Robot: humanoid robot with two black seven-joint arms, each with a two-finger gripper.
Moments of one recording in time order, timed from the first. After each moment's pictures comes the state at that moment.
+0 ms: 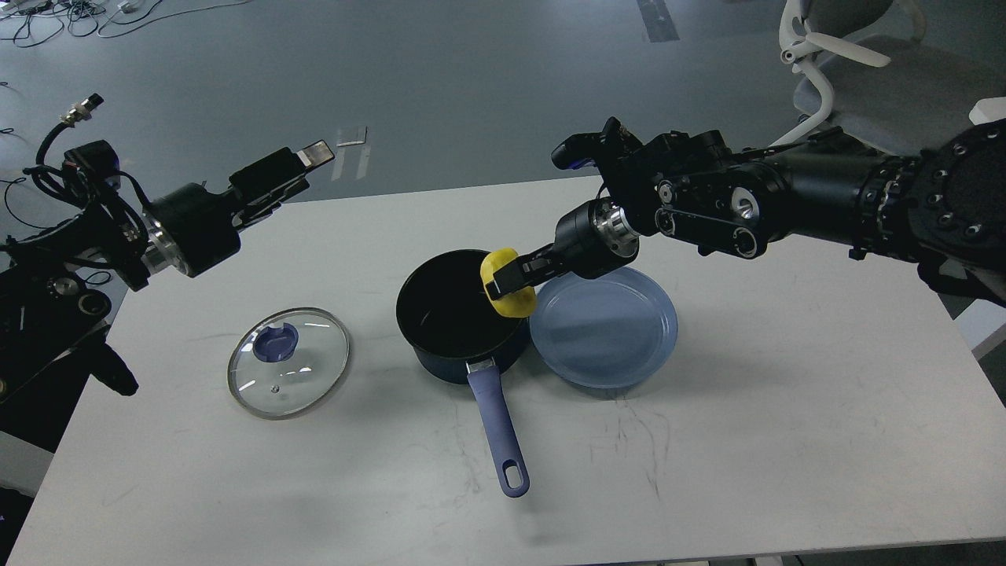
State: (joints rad) left arm -0.86 0.81 -0.46 -1.16 1.04 -0.24 -0.49; right arm 1.47 0.00 -0.60 0.65 -0.74 0.49 0.49
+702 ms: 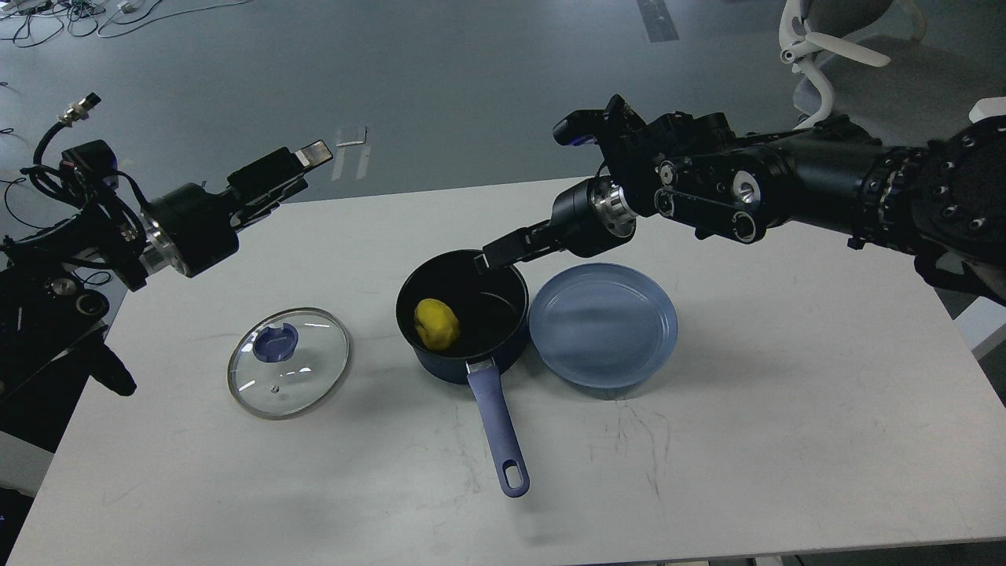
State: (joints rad) left arm -0.87 0.81 -0.46 -1.17 1.04 -0.24 -0.49; right arm 1.49 0.00 -0.53 0.60 -0.72 0.49 0.49
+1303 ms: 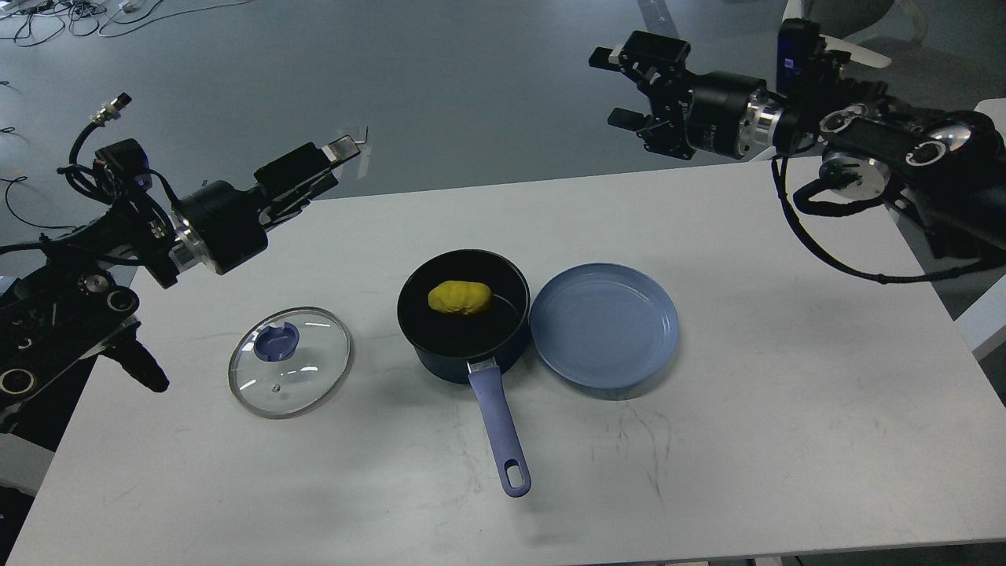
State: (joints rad) left arm -0.86 0.74 -0.47 -1.16 0.99 -0.24 -0.49; right arm 1.16 -0.36 0.01 0.60 -0.24 0.49 0.49
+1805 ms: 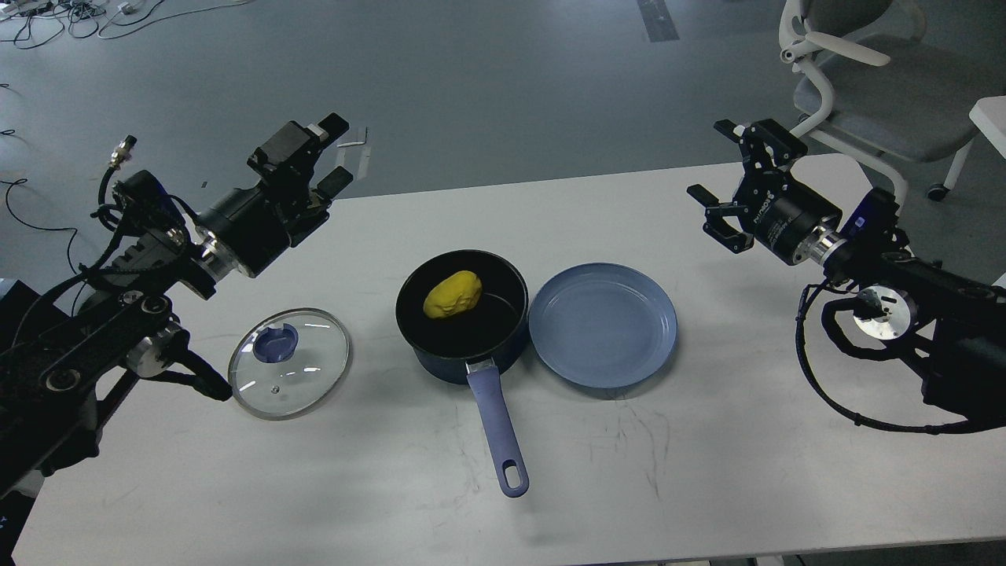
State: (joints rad) left arm -0.70 0.56 -0.64 -1.03 0.68 -0.25 -0.49; right arm 0.70 -0.31 0.47 0.60 -0.18 0.49 0.49
